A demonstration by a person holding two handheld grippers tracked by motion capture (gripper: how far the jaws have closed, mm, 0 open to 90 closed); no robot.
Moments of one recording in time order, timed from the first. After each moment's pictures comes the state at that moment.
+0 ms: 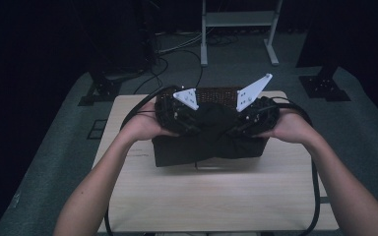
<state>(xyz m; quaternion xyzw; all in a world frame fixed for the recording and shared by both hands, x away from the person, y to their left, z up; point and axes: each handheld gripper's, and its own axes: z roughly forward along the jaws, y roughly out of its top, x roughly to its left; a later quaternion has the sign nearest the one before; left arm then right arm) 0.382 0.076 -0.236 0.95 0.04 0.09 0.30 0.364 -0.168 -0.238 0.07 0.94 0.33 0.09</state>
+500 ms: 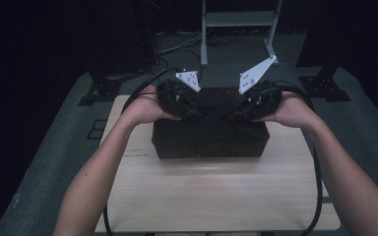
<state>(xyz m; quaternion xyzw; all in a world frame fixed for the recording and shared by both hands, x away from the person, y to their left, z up) 0.408 0.072 -0.210 0.95 0.04 0.10 0.30 0.387 -0.172 -0.214 0.07 0.93 0.33 0.11</state>
